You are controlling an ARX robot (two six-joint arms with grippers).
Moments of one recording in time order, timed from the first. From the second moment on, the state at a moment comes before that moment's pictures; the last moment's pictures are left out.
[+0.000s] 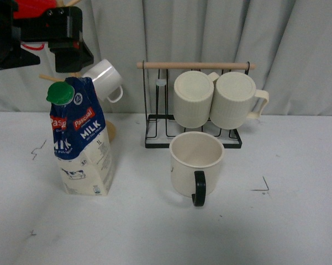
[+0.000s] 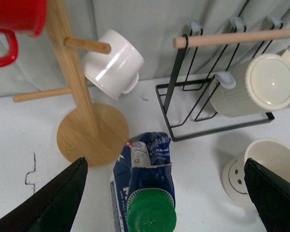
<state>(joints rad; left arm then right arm) -0.17 1.57 0.95 0.15 0.08 -0.04 -0.01 0.00 0.01 0.00 0.00 0.00</state>
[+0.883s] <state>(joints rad) -0.22 1.71 0.85 0.22 -0.04 -0.02 -0.01 0.00 0.01 0.00 0.00 0.00</state>
